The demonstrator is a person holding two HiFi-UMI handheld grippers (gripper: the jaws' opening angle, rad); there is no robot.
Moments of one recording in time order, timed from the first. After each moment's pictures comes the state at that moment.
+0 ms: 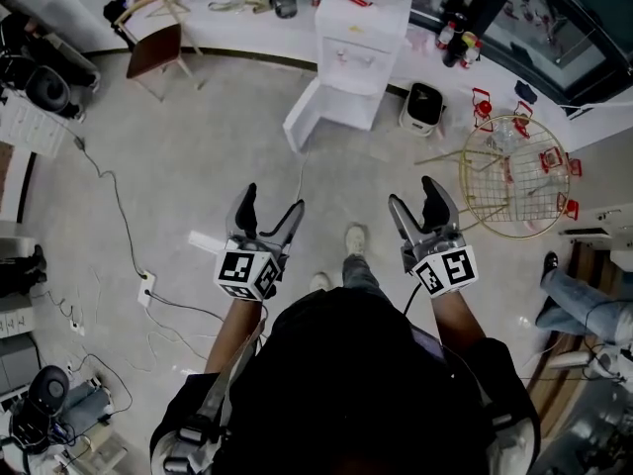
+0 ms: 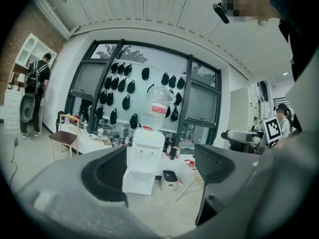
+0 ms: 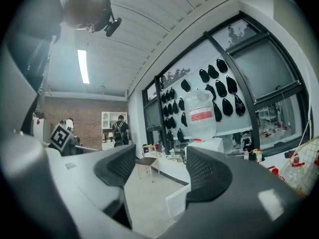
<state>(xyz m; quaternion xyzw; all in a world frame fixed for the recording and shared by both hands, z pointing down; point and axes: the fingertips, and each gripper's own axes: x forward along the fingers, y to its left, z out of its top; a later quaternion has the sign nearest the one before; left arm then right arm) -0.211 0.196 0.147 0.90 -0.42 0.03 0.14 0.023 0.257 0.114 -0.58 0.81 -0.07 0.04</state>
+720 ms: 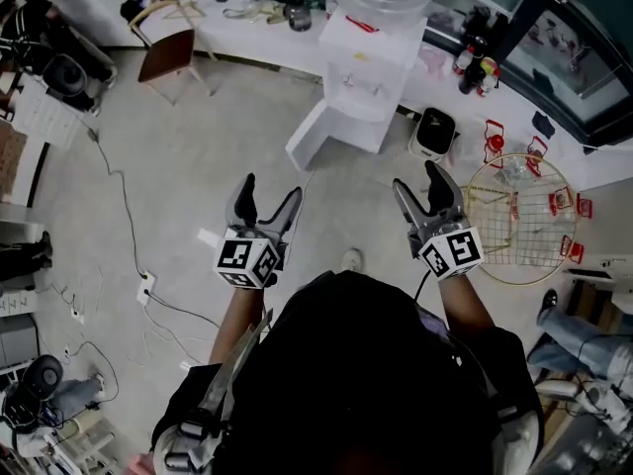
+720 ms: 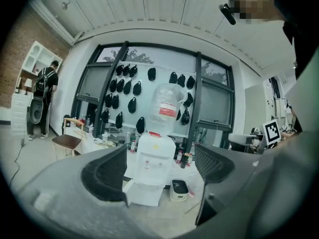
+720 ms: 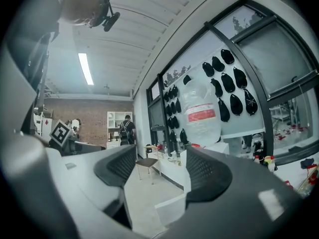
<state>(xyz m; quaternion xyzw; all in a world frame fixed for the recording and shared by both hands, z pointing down) -0.150 0.085 0.145 0.87 -0.47 0.02 0.14 0.103 0.119 0.122 -0.54 0.84 -0.06 0.04</state>
